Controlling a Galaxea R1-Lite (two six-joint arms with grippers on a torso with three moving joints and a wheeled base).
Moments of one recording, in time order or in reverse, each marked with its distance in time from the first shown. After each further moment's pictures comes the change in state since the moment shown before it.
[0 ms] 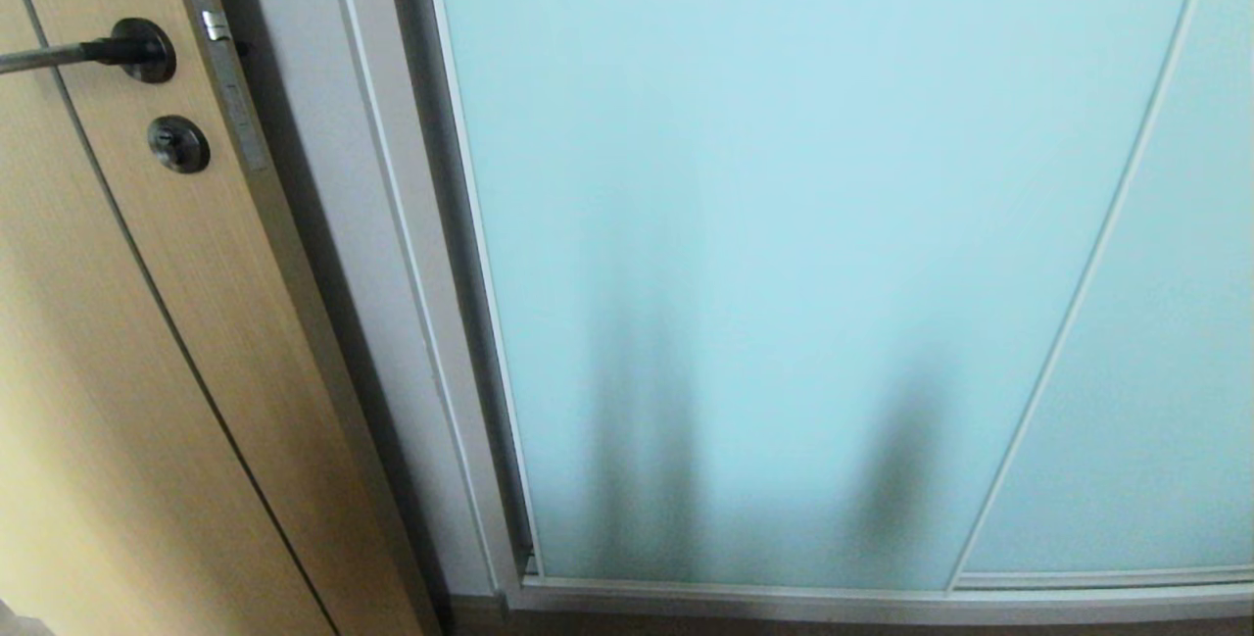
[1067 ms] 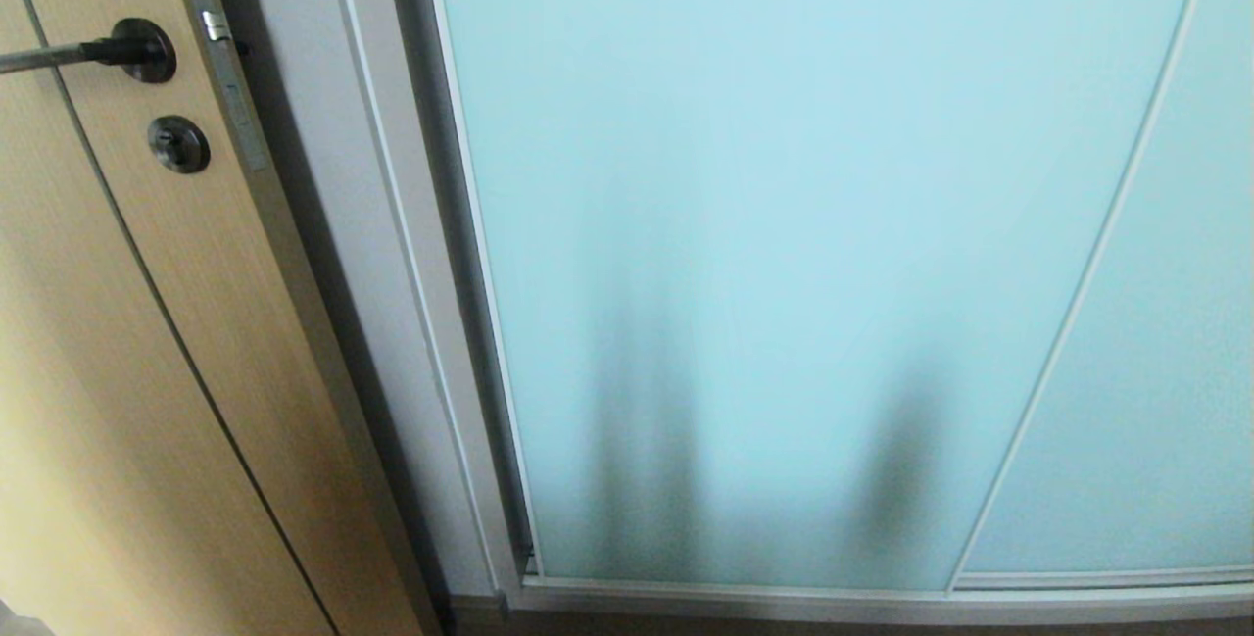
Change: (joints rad) left arm 0.000 0.000 0.001 -0.002 0.000 0.000; right arm 0.000 0.000 0.000 0.000 0.000 0.000
